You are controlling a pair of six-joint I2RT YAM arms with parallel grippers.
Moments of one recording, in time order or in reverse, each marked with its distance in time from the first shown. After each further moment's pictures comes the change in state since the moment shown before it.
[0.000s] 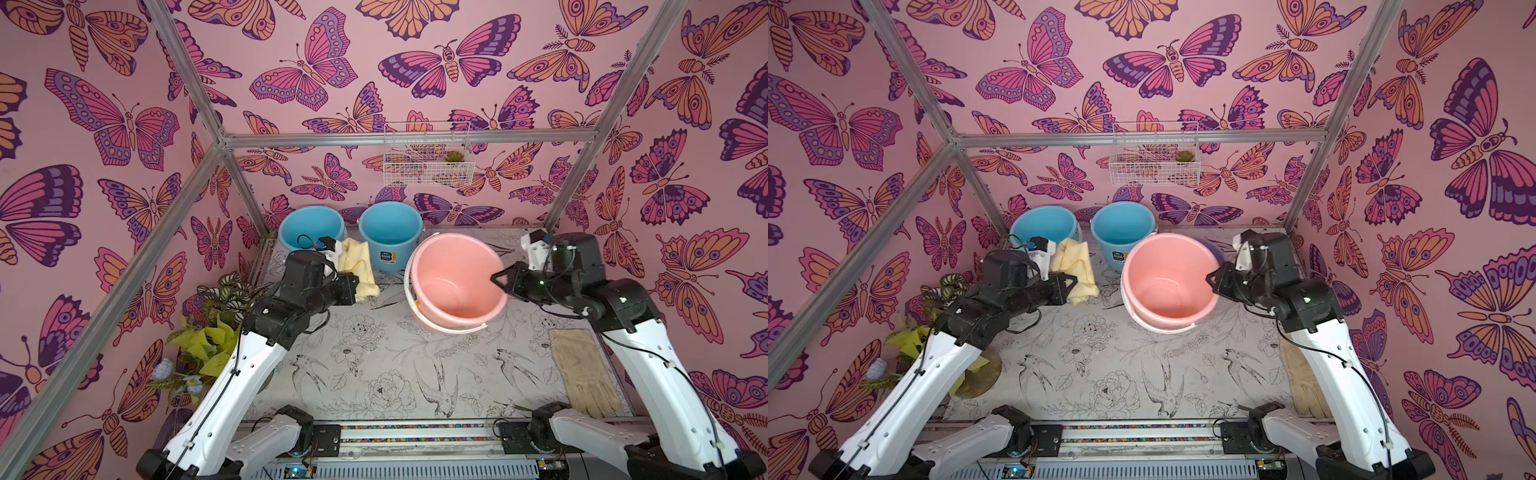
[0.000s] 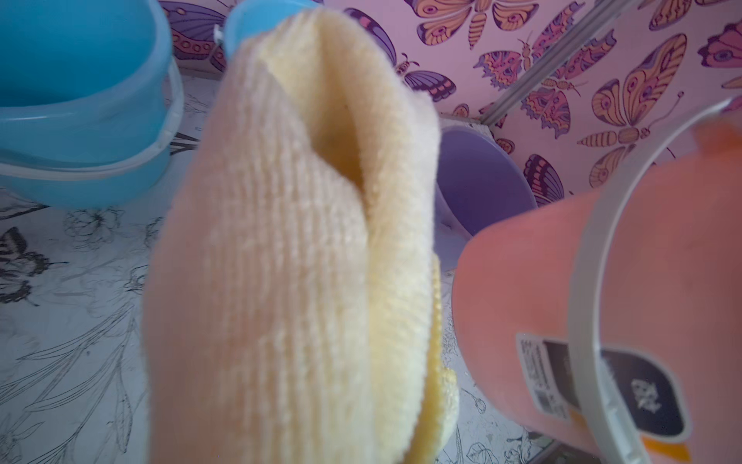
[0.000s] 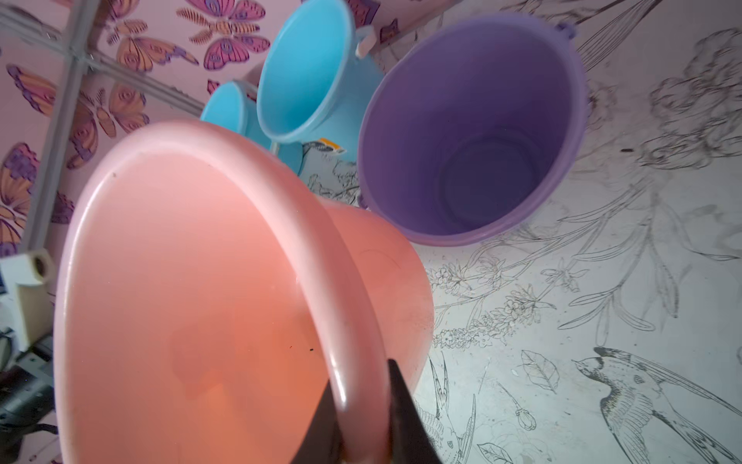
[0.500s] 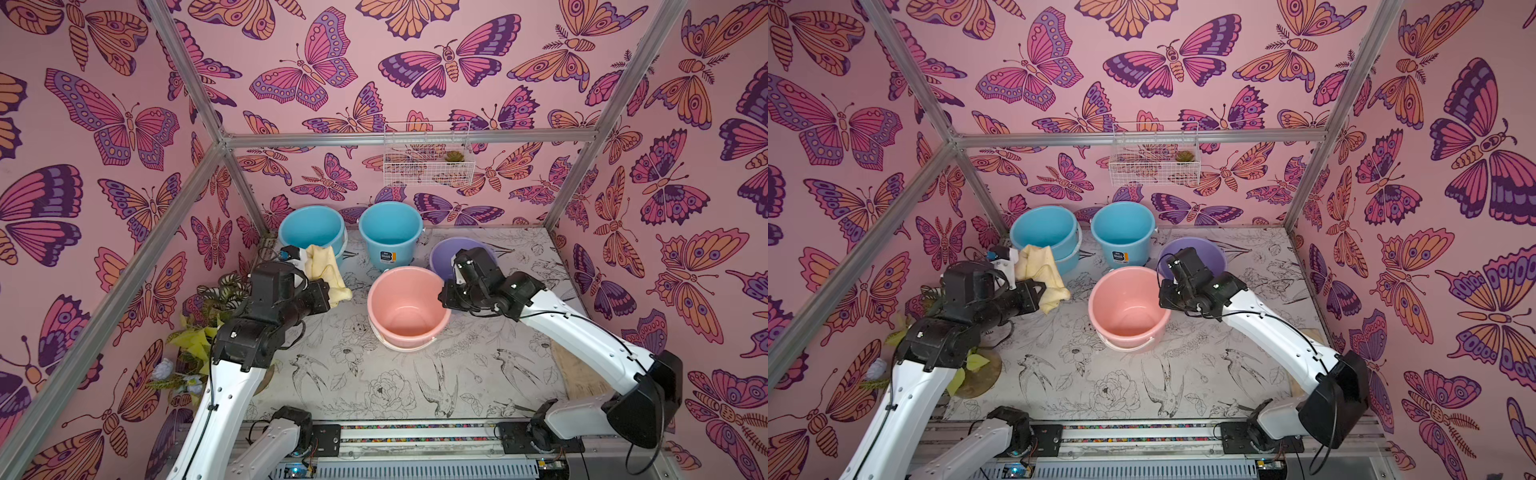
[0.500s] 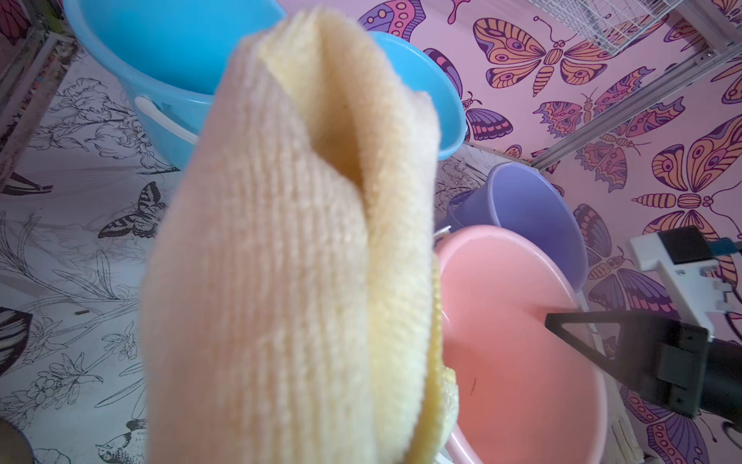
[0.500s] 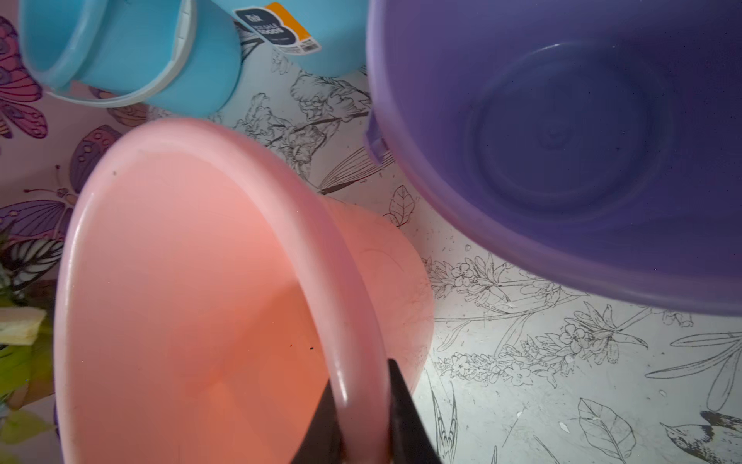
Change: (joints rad) left arm 0.106 -0.106 0.010 -0.138 -0.016 -0.025; right arm 0.235 0.261 -0.169 0.248 0.224 0.061
